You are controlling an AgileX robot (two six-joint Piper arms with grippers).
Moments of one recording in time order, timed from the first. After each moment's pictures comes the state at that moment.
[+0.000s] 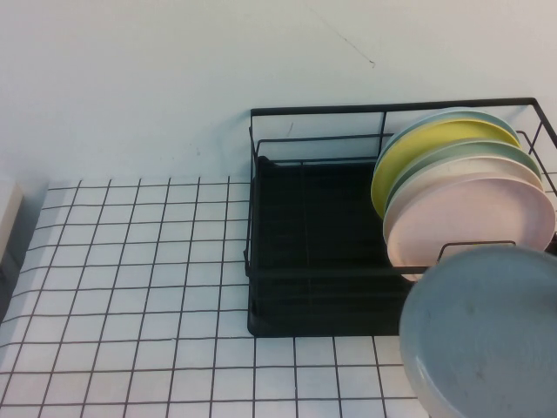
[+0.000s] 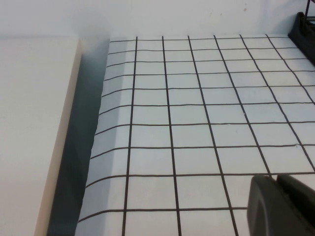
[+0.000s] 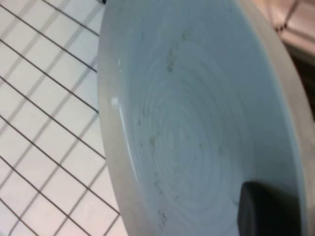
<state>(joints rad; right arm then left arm) -0.01 1.24 -0.92 0.55 1.09 -0.77 0.03 -0.01 0.02 -0.13 0.37 0.05</state>
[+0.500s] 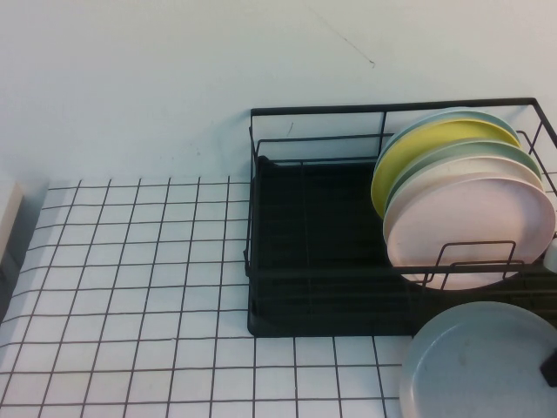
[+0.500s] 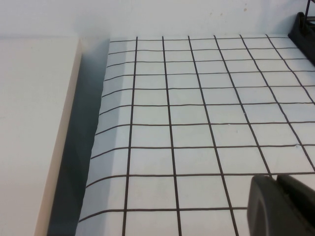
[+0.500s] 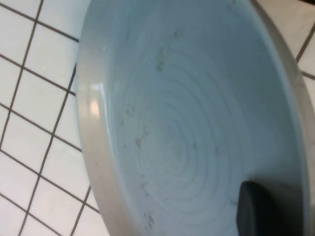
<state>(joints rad) -0.01 1.49 -0.79 0.50 0.92 -0.71 0.03 -0.01 0.02 -0.13 0.37 0.05</state>
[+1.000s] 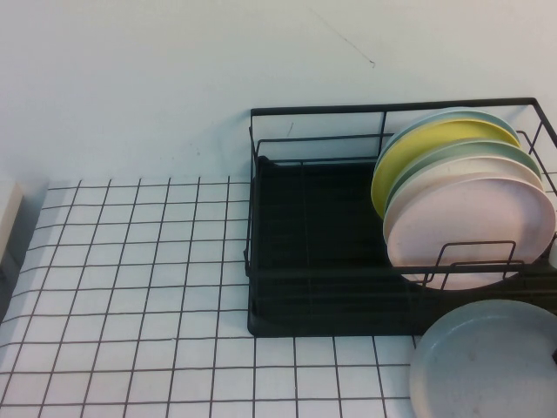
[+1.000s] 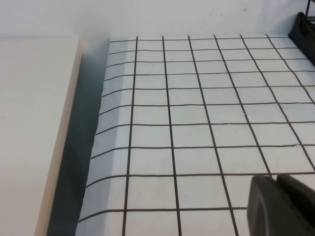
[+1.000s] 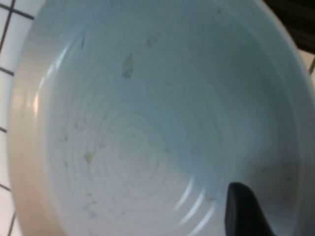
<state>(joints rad) -0.01 1.52 -0.79 0.40 0.79 -0.65 0.03 -0.01 0.02 -0.13 0.37 0.05</state>
